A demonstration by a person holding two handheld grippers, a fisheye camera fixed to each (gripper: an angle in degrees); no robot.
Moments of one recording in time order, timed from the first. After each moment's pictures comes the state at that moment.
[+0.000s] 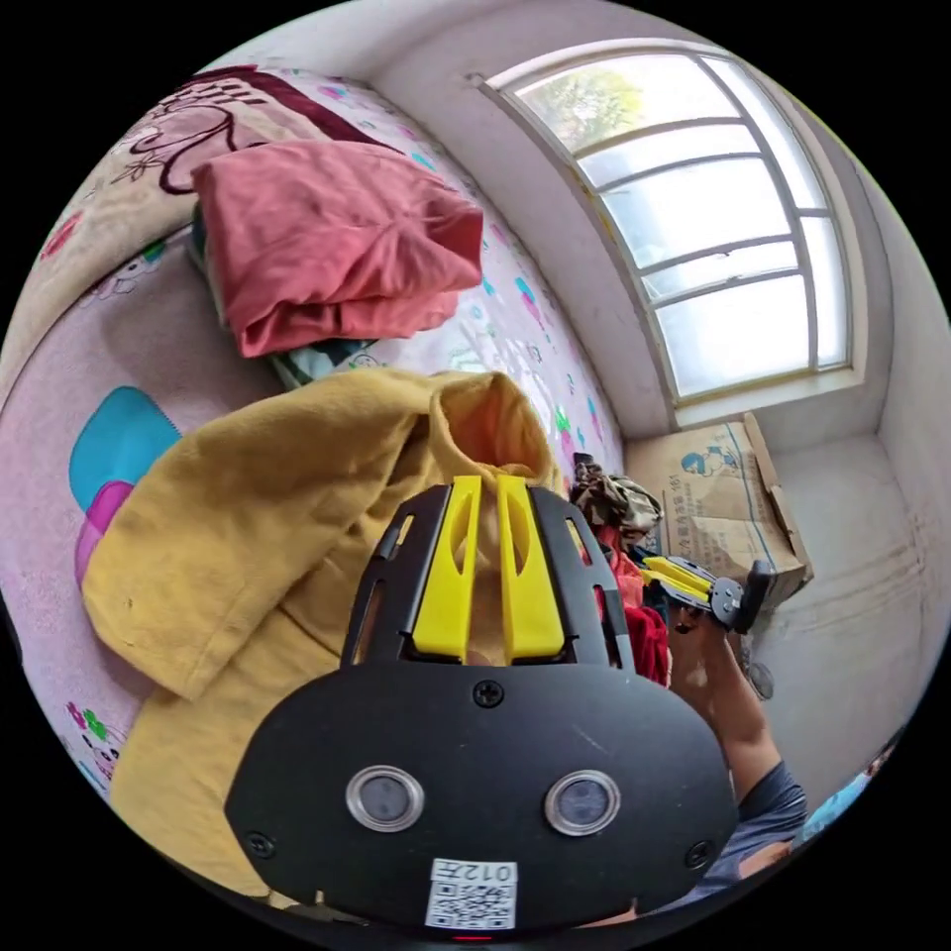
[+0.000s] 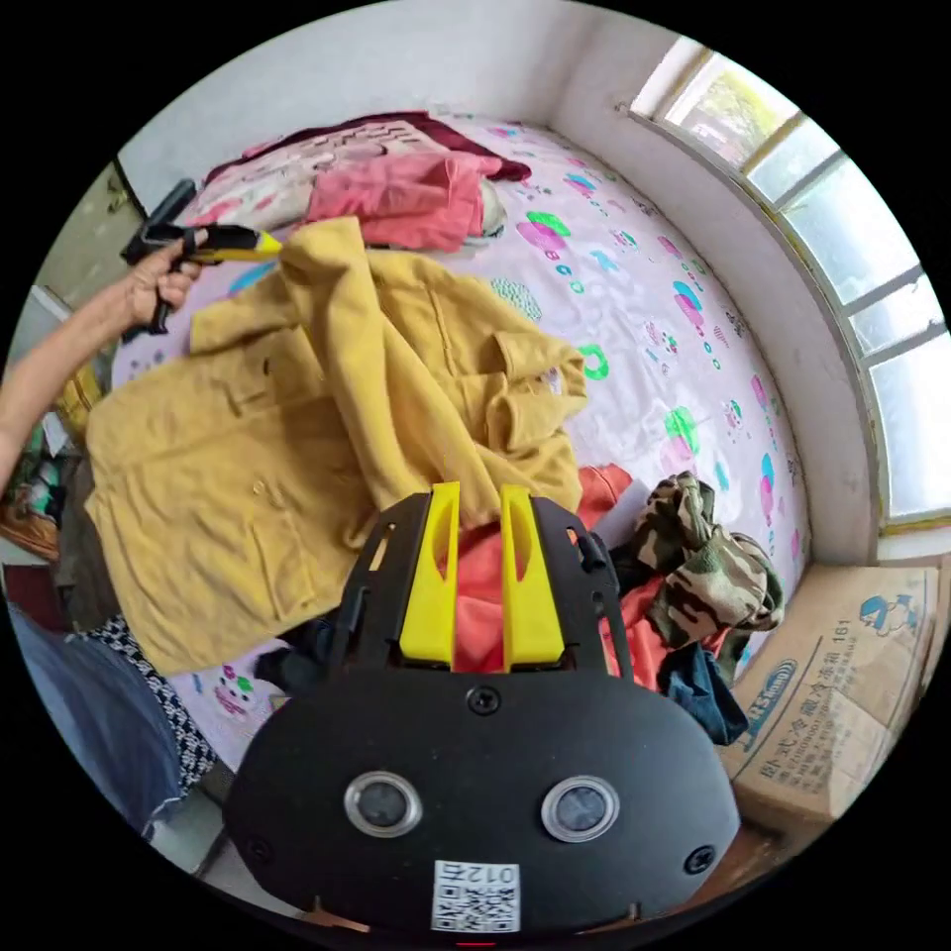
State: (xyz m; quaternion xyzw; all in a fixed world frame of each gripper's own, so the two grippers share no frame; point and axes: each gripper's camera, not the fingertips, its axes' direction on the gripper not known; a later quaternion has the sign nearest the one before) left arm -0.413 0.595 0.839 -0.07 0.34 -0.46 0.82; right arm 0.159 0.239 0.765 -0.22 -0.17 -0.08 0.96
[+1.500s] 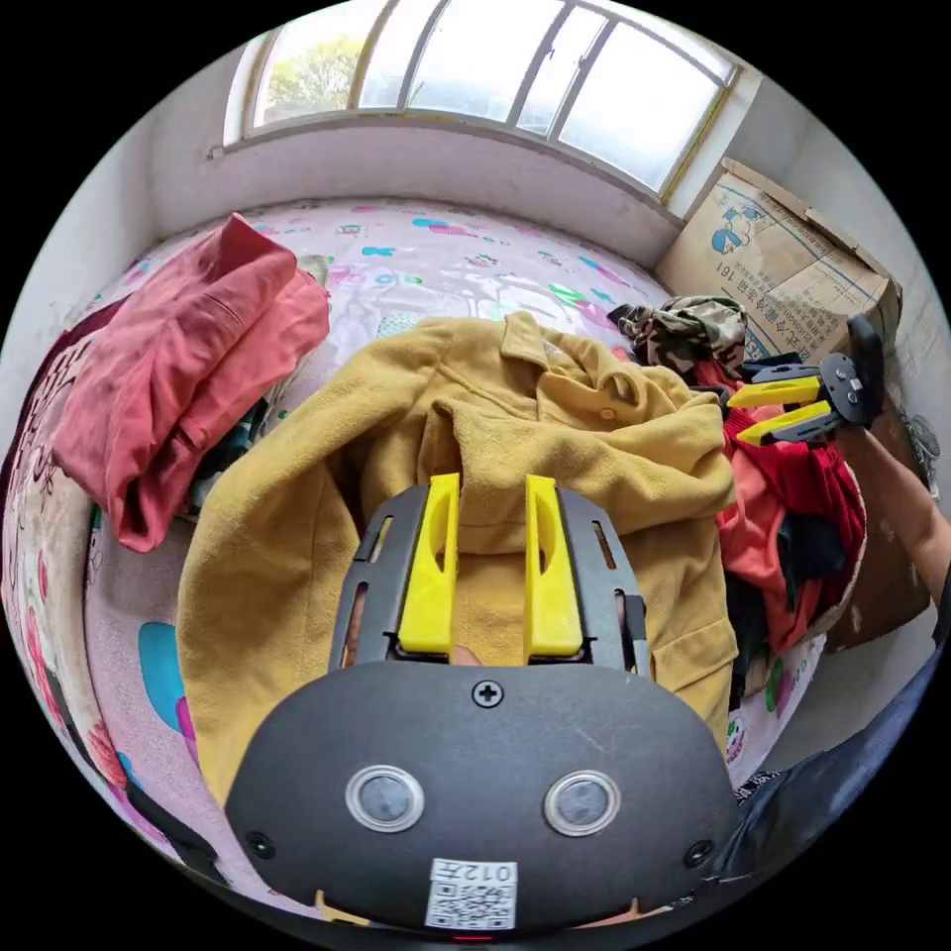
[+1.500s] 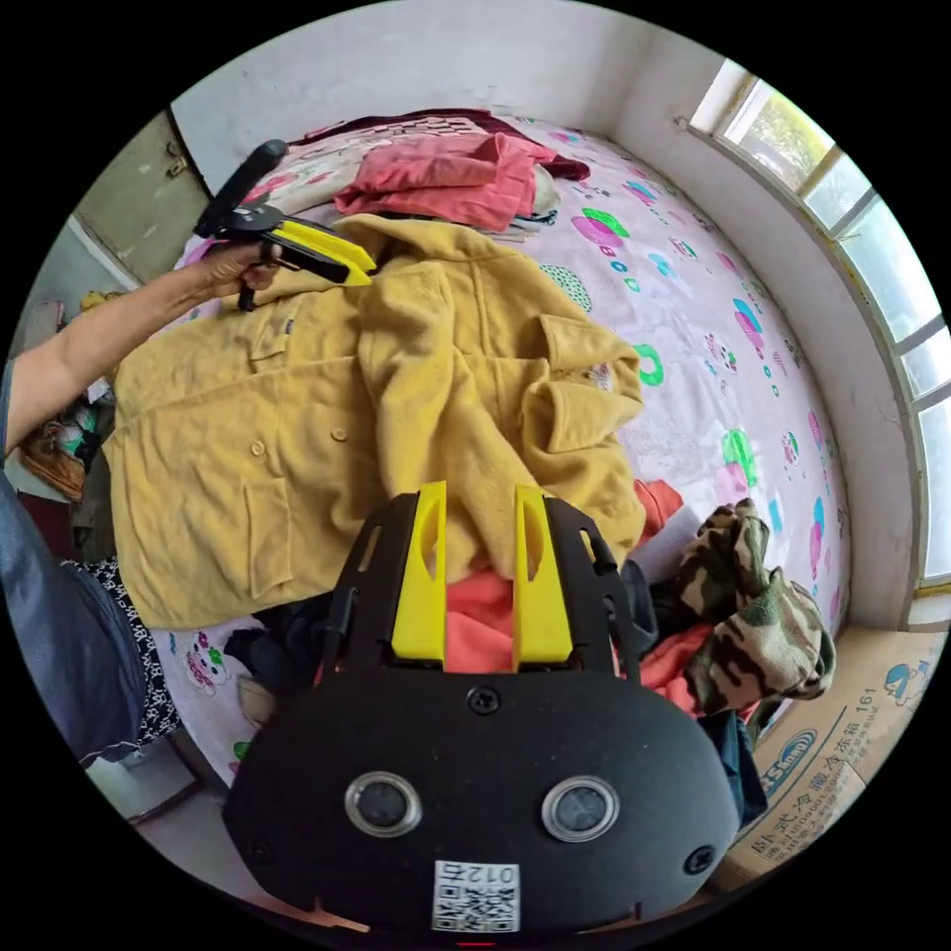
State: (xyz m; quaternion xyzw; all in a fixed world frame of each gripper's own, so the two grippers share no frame) left arm -0.220 0.491 0.910 -0.13 0.26 -0.11 0.95; right arm 0.046 0.409 0.742 -0.16 -0.29 -0.09 0.94
